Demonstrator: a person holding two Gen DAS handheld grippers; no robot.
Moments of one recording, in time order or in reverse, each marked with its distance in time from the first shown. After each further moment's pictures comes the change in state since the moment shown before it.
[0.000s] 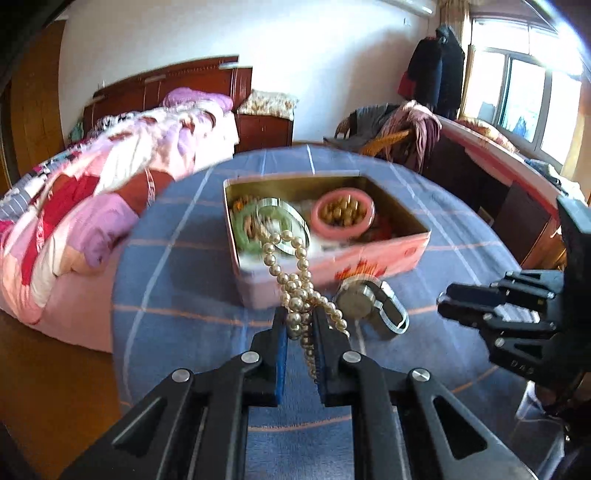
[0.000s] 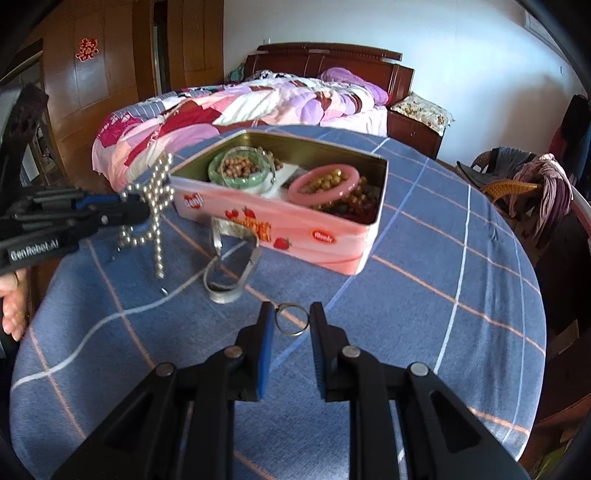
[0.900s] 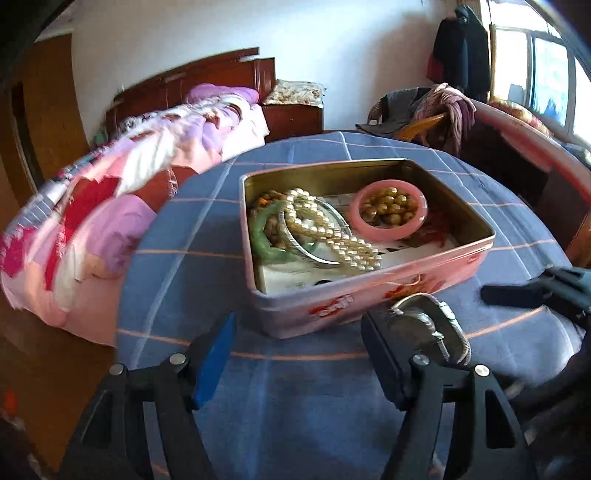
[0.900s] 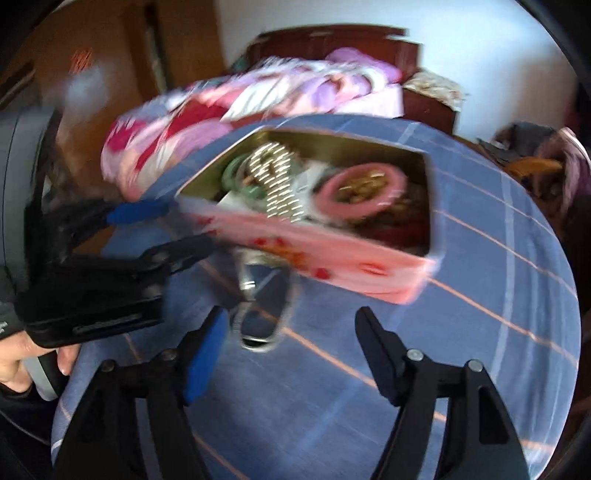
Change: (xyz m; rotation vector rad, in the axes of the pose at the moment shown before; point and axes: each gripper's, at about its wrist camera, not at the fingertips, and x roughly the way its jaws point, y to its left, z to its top) left arm 0.058 0.002 0.013 0.015 0.060 0.117; right arm 0.047 0.017 0.035 0.030 0.099 0.107
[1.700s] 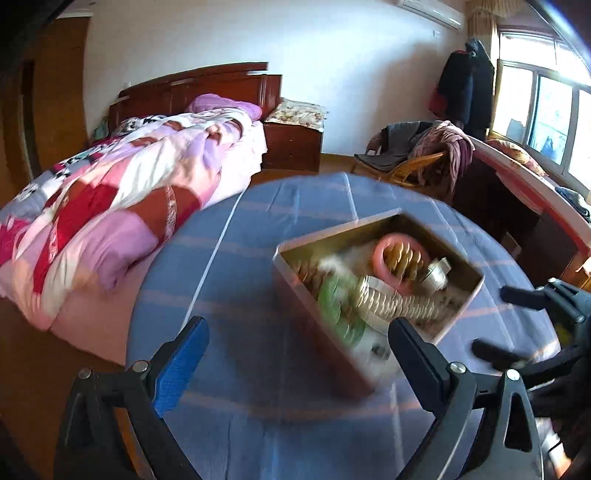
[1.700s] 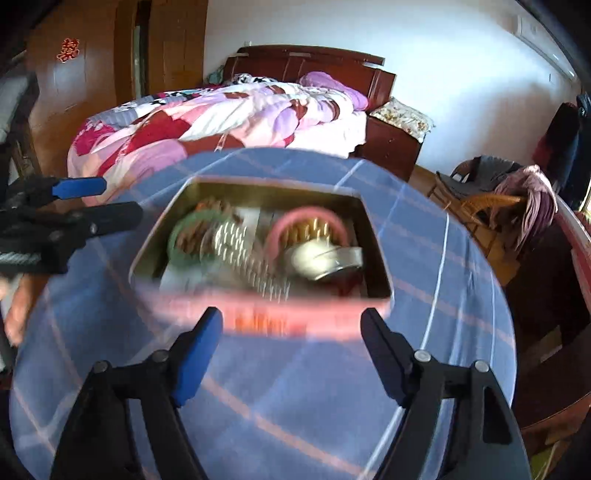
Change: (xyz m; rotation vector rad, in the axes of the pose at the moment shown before) left arm -0.023 0.018 0.018 -0.088 -0.080 -0.031; right arm -0.038 -0.045 -0.001 -0.018 -0.097 -0.181
